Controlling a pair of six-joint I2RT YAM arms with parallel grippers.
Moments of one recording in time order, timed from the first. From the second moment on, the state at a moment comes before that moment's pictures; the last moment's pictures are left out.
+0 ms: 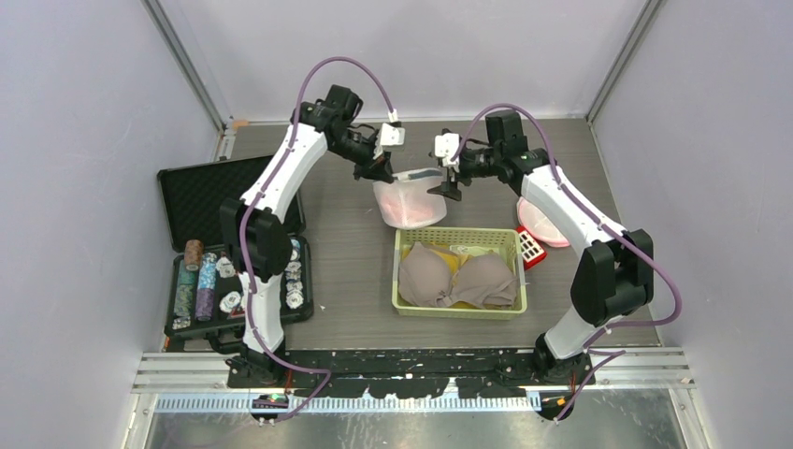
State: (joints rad) left arm -0.39 2.04 2.10 -1.18 0.88 1.13; right arm 0.33 1.63 1.38 -0.39 -0.87 -1.02
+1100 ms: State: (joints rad) left arm -0.39 2.10 2.18 -1.21 0.96 1.20; right arm 0.39 1.71 1.44 -0.35 -0.85 -1.02
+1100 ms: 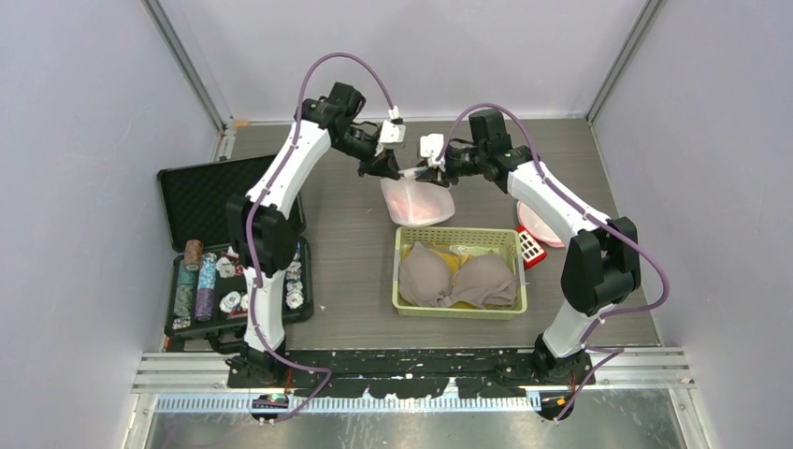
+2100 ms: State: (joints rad) left arm -0.31 1.83 1.57 -0.29 1.08 0.29; right arm 0.36 1.71 1.43 -0.31 -0.96 -0.57
